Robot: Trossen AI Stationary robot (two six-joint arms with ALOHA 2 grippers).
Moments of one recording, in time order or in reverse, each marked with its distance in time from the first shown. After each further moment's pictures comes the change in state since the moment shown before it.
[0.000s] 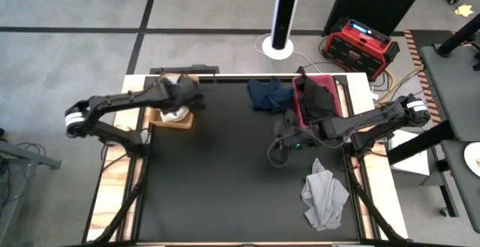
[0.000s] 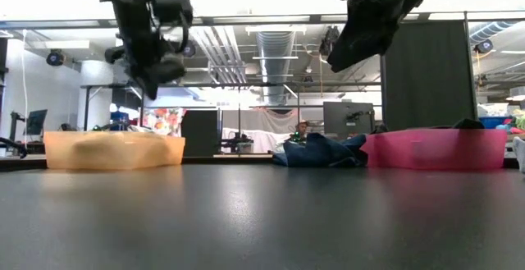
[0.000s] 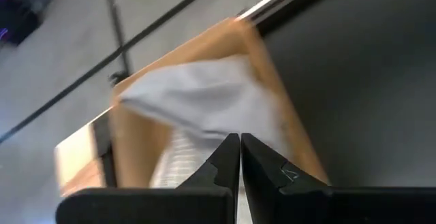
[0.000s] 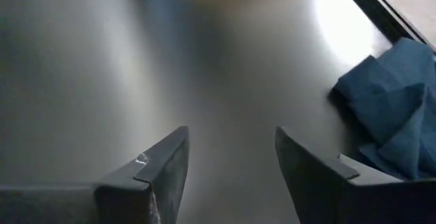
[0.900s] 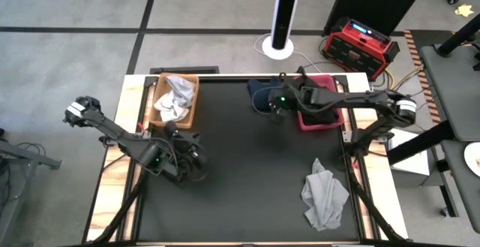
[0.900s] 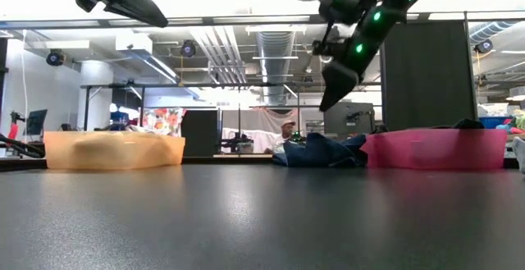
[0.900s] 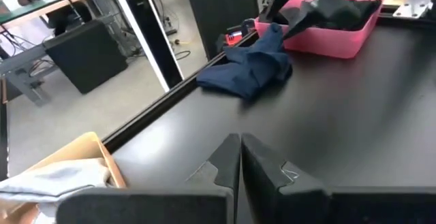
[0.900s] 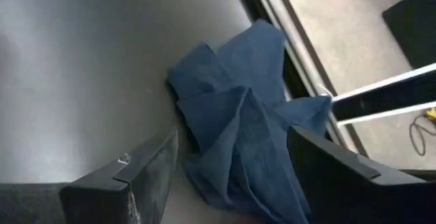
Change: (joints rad) left arm -0.934 -0.002 0.001 0.044 -0.478 -0.459; right arm -0.491 0.146 0.048 0.040 -0.043 -0.471
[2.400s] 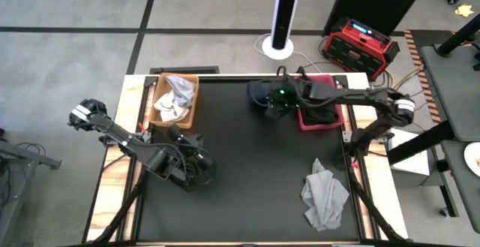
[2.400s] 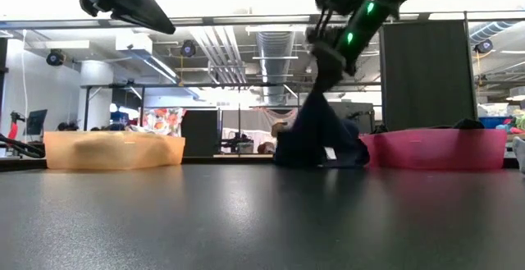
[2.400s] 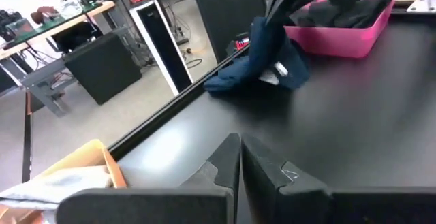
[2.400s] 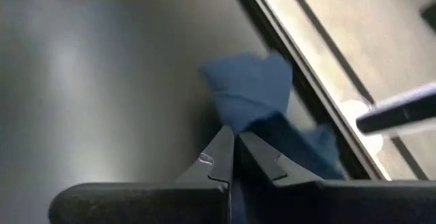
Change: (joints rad) left arm 0.003 0.093 0.000 0.046 -0.060 -0.001; right arm -0.020 0.004 0.076 0.006 -0.129 0.071
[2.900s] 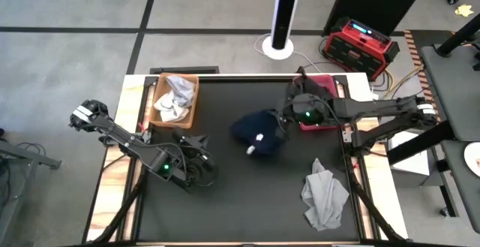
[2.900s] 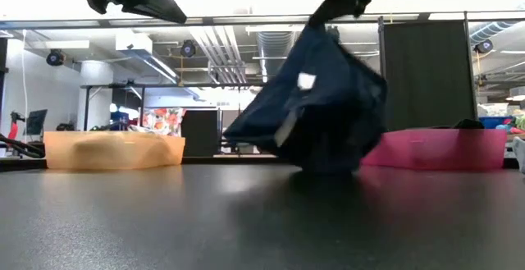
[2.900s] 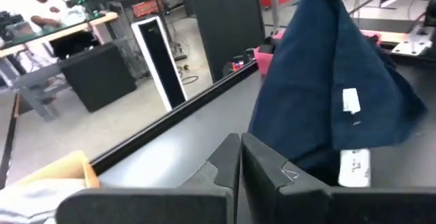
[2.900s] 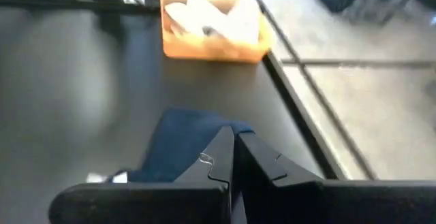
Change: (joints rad) left arm 0.000 0.021 0.000 0.187 -0.061 0.074; right arm 0.318 -0.252 -0.002 0.024 0.108 -0.029
